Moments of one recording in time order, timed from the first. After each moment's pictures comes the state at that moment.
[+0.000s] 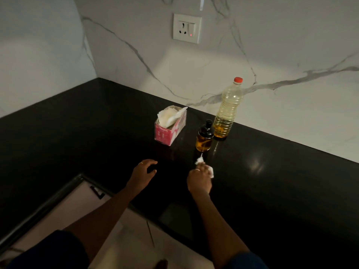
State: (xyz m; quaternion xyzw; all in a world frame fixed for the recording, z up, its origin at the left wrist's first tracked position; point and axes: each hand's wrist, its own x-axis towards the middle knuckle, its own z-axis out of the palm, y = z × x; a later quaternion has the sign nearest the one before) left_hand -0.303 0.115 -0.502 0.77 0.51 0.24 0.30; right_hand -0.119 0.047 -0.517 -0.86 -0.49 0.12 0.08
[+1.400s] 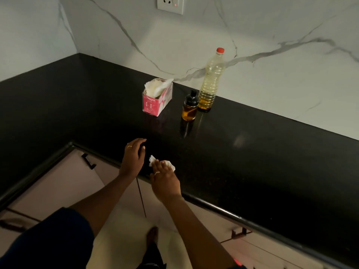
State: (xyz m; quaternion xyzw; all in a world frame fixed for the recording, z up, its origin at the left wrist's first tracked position) left_hand -0.312 0.034 -0.527 0.77 0.47 0.37 0.20; right_hand -0.215 -0.074 -0.538 -0.74 -0.66 0.10 0.13
